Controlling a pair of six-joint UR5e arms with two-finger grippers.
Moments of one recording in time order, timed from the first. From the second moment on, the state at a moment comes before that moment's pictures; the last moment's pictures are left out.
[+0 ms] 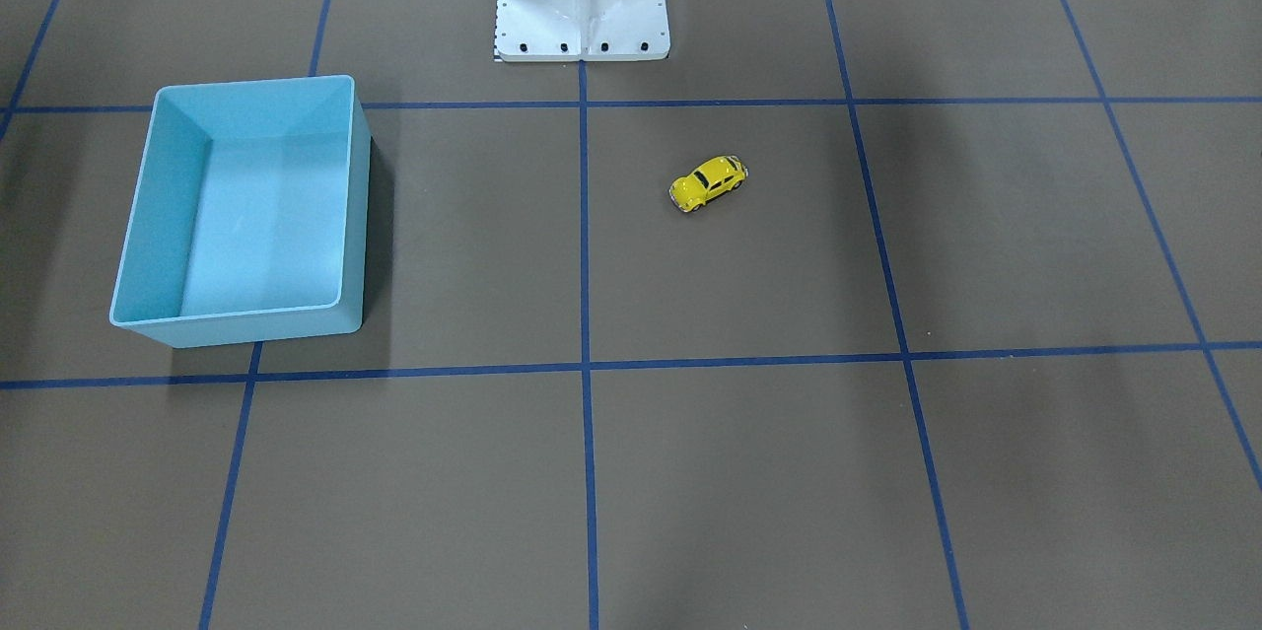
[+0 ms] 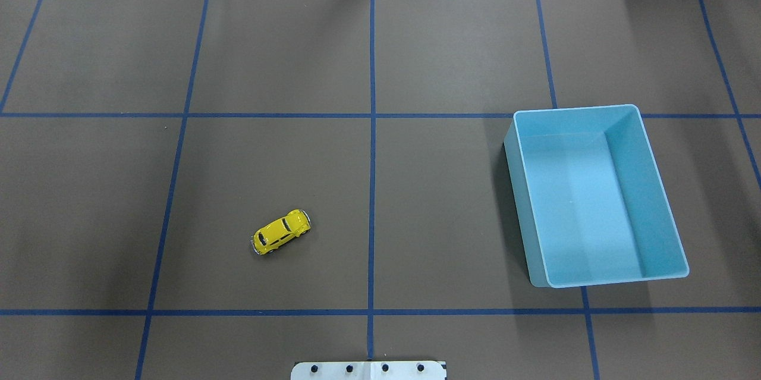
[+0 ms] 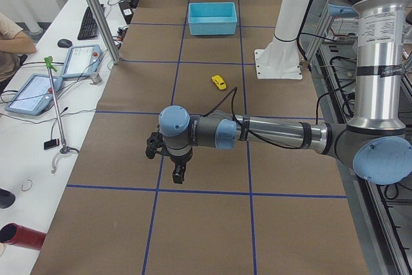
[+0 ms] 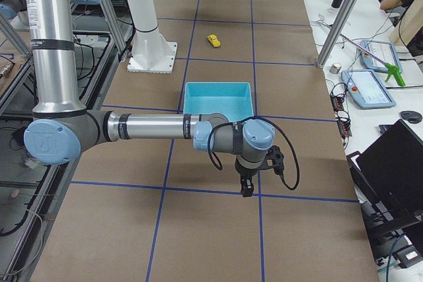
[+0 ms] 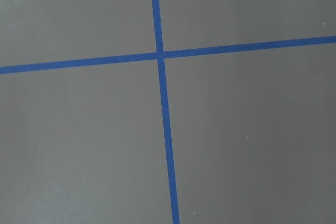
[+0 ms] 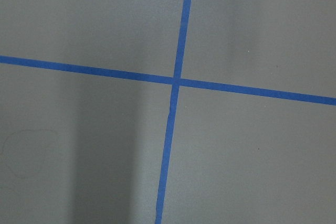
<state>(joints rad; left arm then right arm) -1.50 -1.52 -1.72 -1.58 -2.40 0.02 1.57 -1.53 1.58 -1.65 2.34 -0.14</state>
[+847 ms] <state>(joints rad) -1.25 -1.62 -1.82 -1.61 -2.42 0.01 1.58 -1.53 1.58 -1.65 2.34 -0.13</state>
